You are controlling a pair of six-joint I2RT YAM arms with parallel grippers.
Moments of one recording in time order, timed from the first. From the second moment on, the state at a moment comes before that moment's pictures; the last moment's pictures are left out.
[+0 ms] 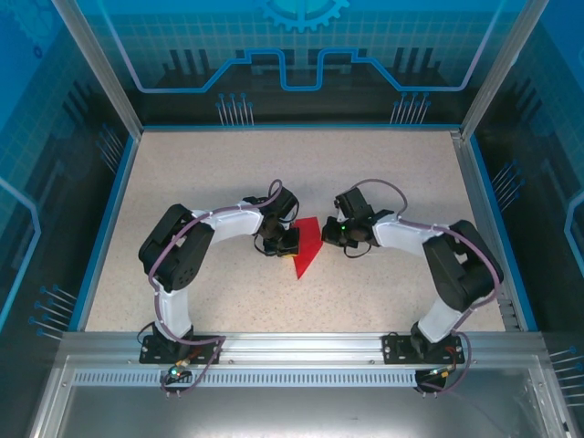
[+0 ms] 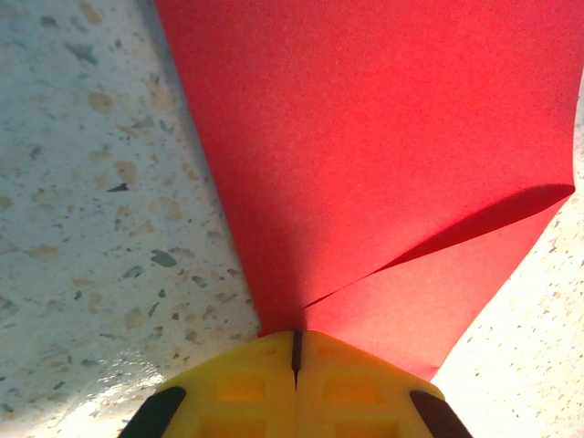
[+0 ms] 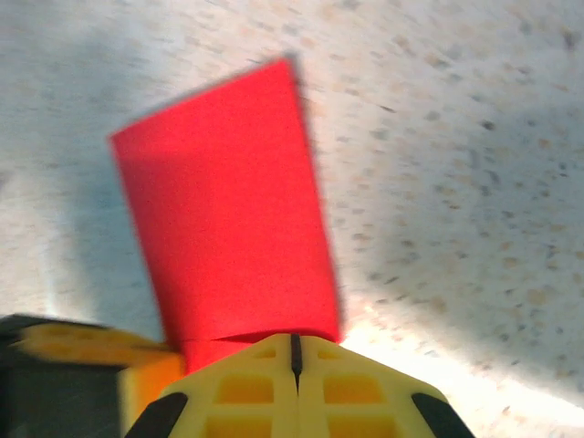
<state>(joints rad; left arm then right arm) -0.59 1.92 1.17 -0.58 0.33 -0.71 0.53 1.64 0.88 -0.23 -0.24 0.72</state>
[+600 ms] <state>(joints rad) -0.59 1.92 1.17 -0.58 0.33 -0.71 0.59 1.77 0.85 -0.13 -0.35 0.79</state>
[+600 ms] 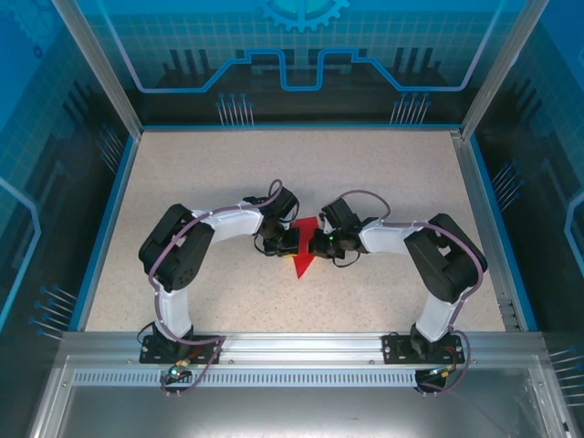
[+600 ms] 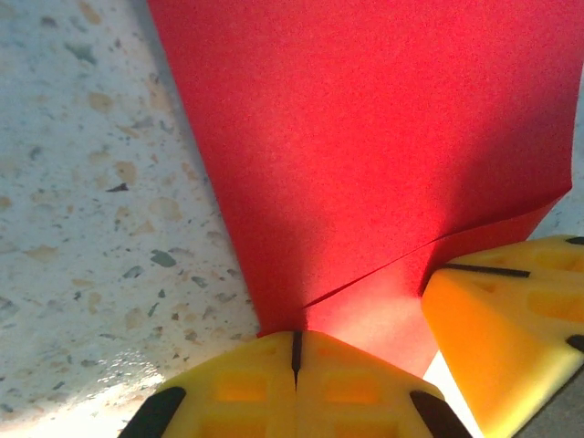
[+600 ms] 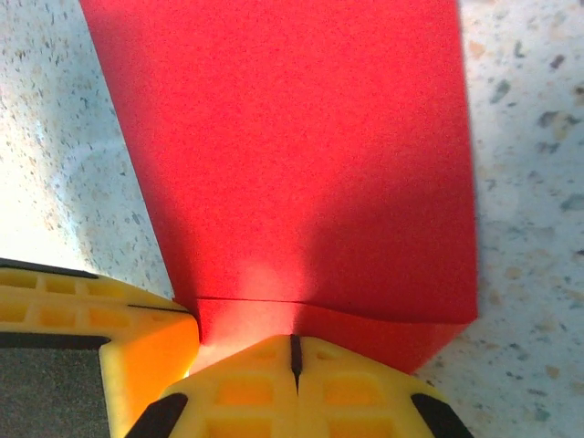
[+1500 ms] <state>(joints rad) -0.59 1.92 1.17 -0.58 0.33 -0.71 0.73 1.61 0.69 0.00 -0.35 0.99</state>
